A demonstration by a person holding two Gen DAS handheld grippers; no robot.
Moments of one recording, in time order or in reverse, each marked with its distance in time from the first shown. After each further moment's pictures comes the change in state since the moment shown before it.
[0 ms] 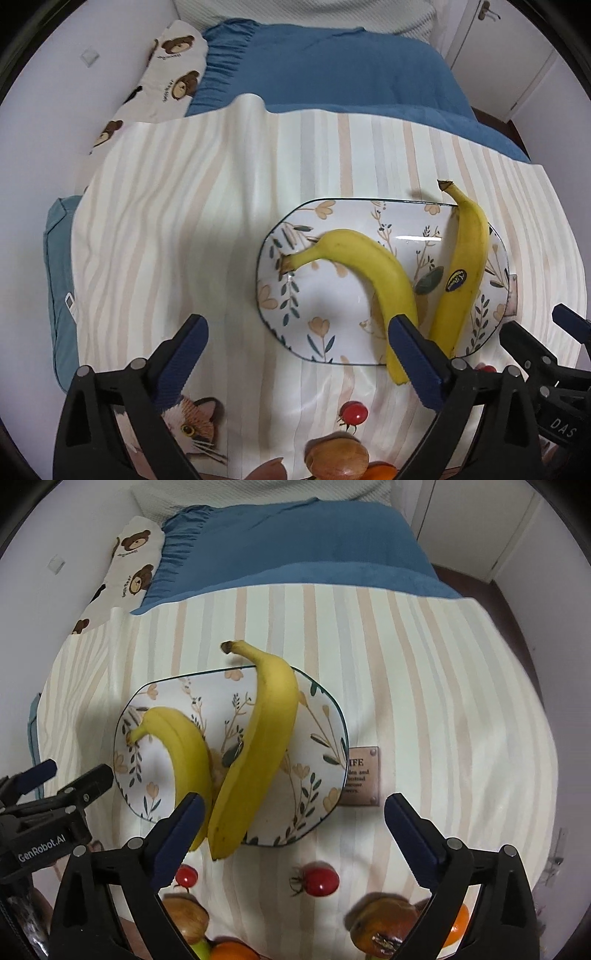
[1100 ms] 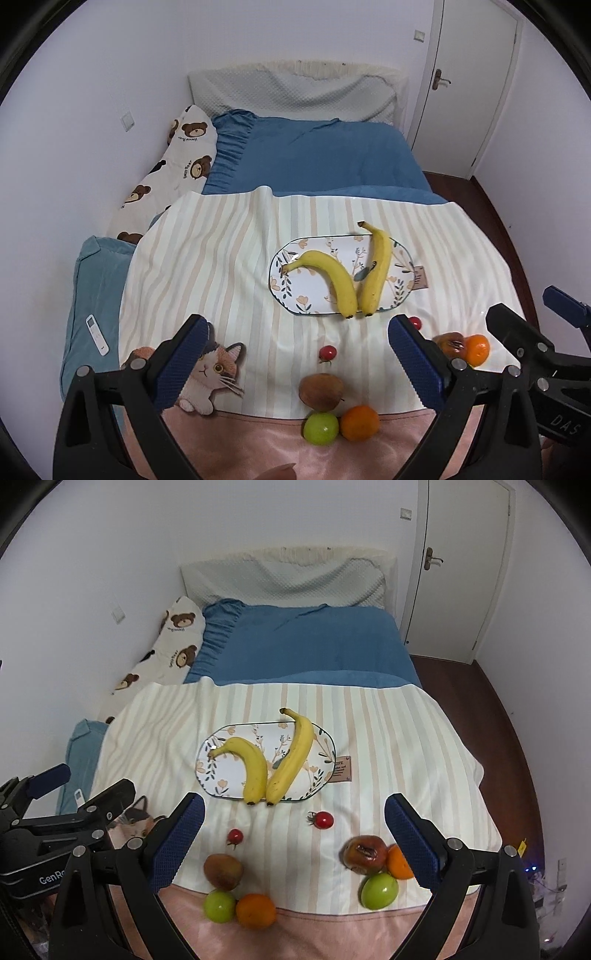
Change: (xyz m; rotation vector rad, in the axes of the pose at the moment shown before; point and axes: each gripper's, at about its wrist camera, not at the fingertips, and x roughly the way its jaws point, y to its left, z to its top) left arm -0.201 0.009 -0.139 0.025 -0.382 -0.055; right arm -0.230 0.019 -0.147 -0.036 -0.416 0.024
